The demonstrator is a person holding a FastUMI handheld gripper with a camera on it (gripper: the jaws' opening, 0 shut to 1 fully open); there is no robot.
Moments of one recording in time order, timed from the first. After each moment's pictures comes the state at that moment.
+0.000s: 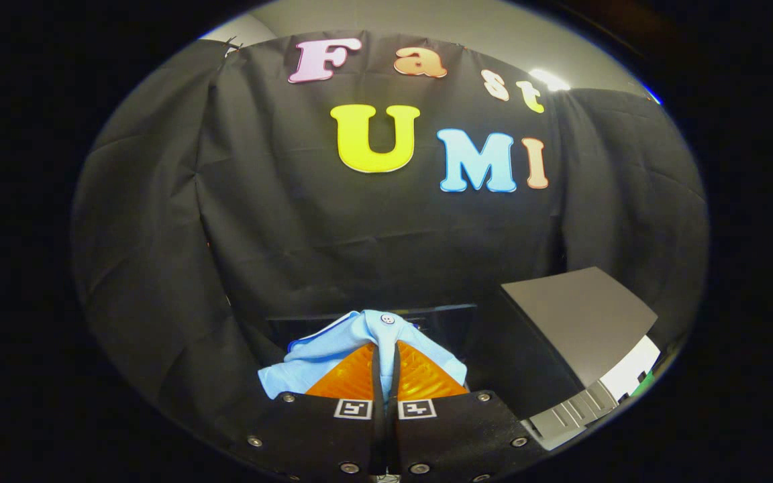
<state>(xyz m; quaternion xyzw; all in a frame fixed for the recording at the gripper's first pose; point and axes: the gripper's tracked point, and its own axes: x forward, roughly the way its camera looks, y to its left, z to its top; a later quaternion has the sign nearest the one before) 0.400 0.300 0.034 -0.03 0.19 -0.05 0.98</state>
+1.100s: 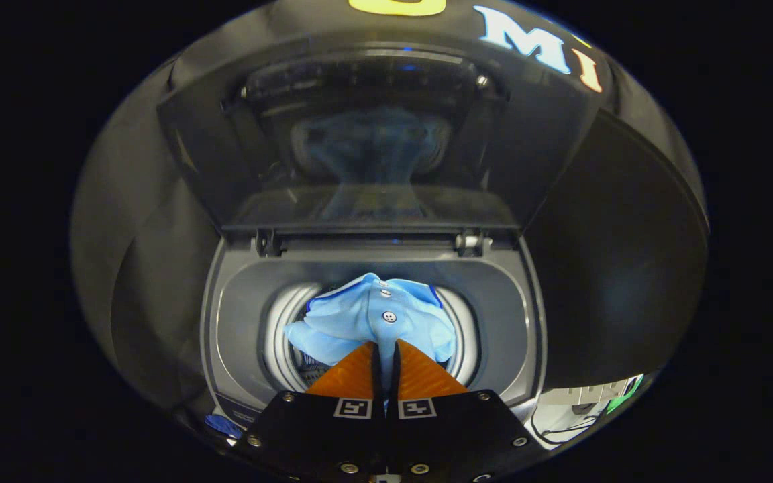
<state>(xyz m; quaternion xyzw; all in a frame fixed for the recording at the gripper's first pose) 0.424 0.268 -0.255 -0.07 0.47 -0.03 0.88</state>
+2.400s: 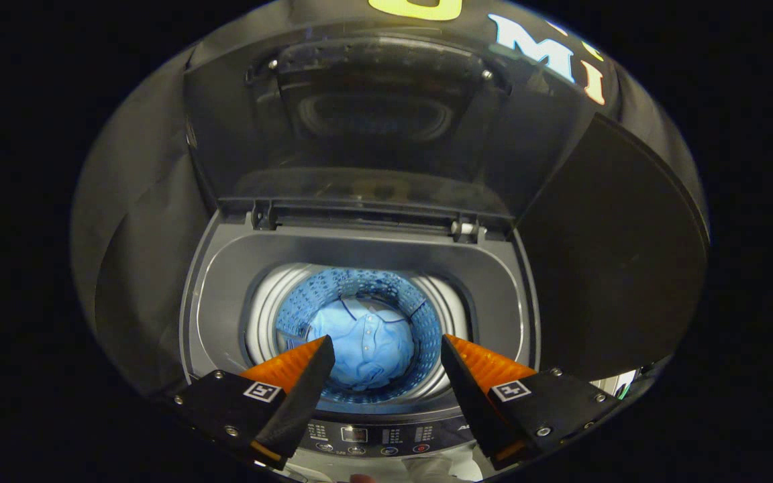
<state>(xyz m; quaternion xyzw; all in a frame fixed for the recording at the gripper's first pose) 0.411 0.261 -0.239 -0.11 0.42 -0.04 0.90</state>
